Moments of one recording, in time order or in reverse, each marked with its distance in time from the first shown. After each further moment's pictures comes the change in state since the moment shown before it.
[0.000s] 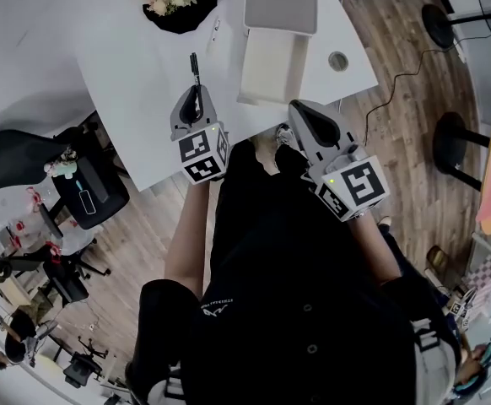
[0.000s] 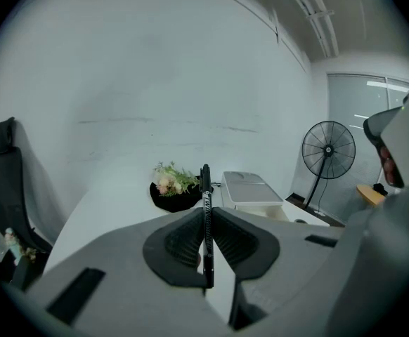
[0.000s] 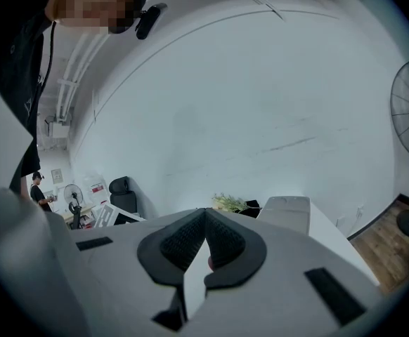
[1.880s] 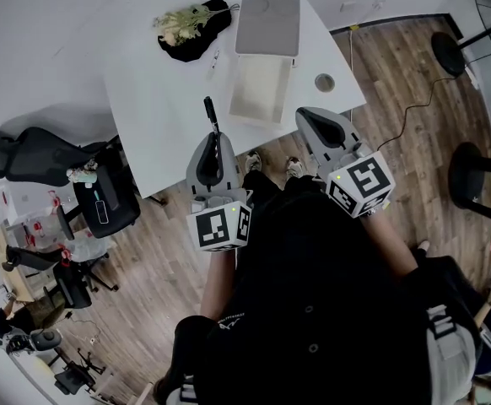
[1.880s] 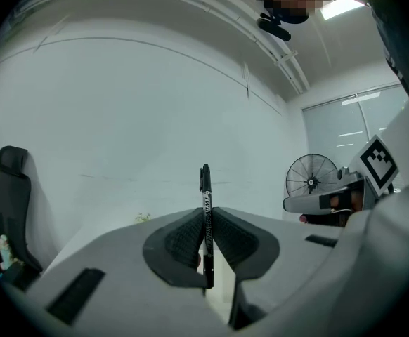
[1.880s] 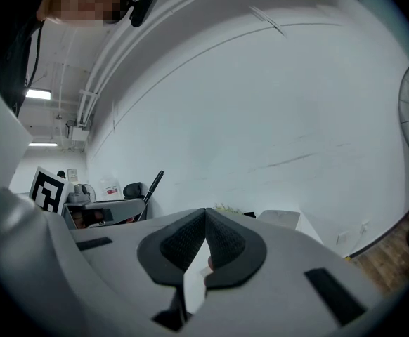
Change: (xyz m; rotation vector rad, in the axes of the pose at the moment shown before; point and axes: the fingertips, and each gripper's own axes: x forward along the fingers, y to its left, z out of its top) left arm -0.168 -0.154 0.078 0.030 -0.379 -0.033; right arm -0.098 -0.052 0.016 -0.062 -0.093 0.105
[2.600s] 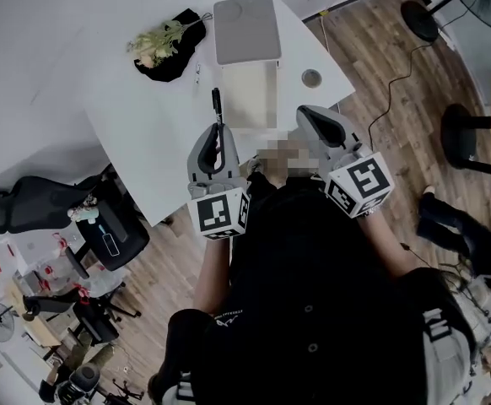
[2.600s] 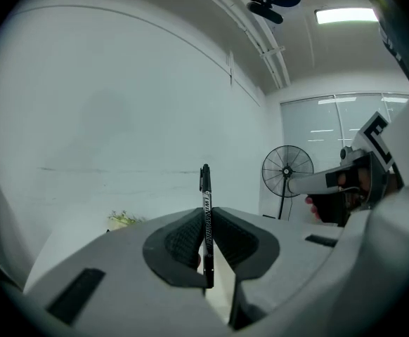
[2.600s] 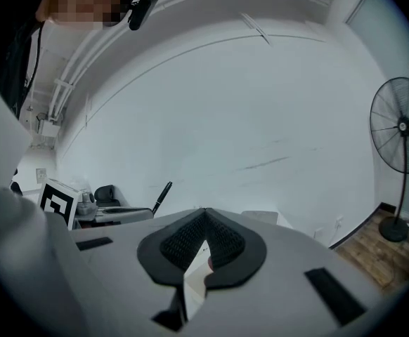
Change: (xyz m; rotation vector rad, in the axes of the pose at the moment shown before) left arm 0.067 0.011 -0.019 0.055 0.094 -0.232; right arm 0.016 -0.014 0.008 0.037 -0.016 -0.224
